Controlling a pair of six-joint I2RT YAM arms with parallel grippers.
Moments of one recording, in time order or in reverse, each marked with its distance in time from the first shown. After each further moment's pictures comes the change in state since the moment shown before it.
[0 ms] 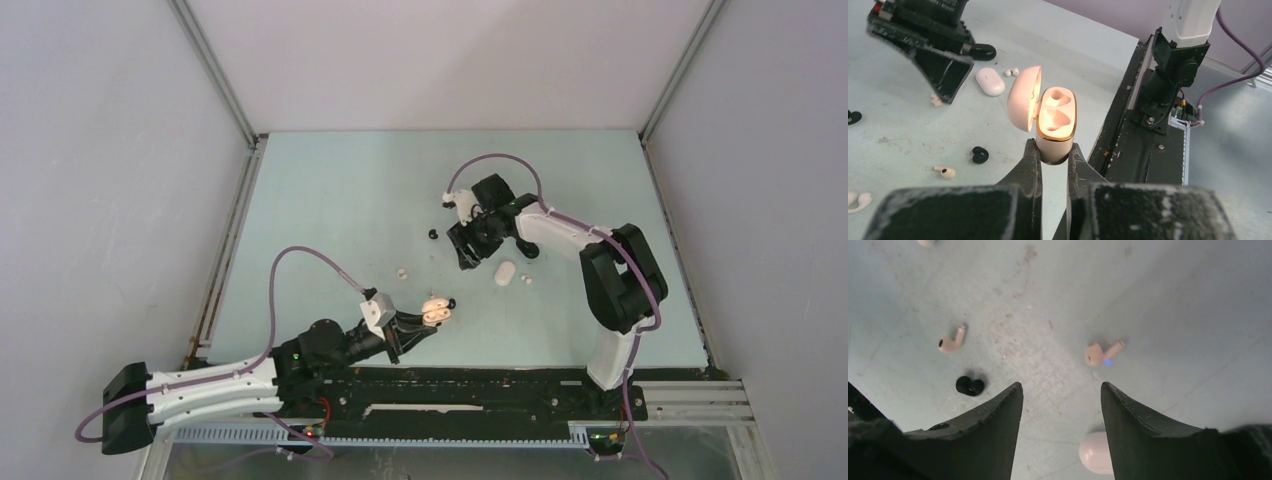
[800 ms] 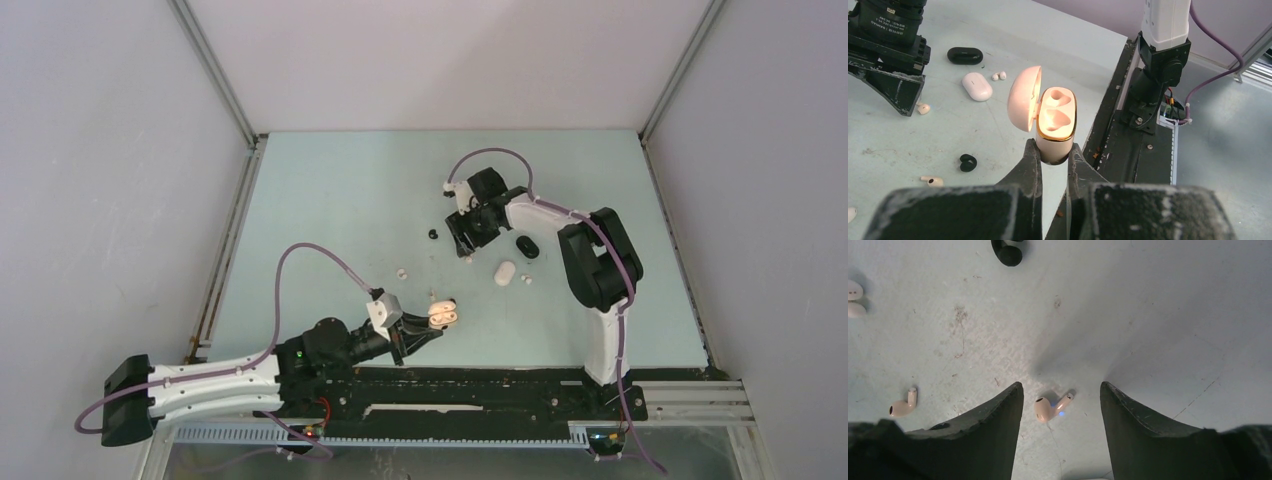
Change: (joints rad) left arm -0.037 0.059 0.058 -0.004 0.008 0.000; right arm -0.018 0.182 0.129 0.087 0.061 0.068
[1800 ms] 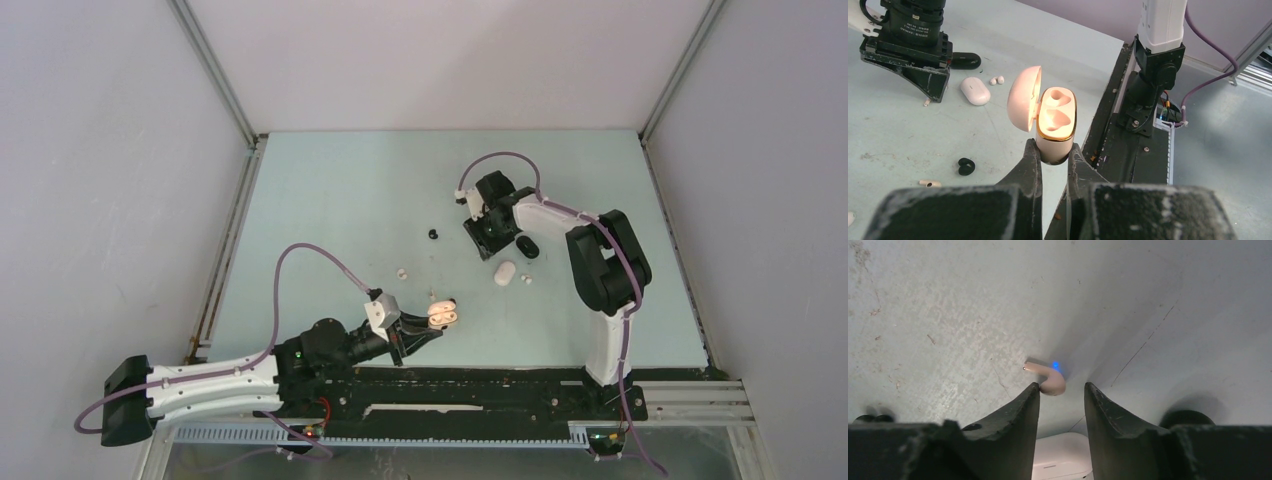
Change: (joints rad) left arm -0.008 -0.014 0.000 0.002 0.000 0.002; right arm -0.021 -0.044 -0.045 -0.109 0.151 -0.045
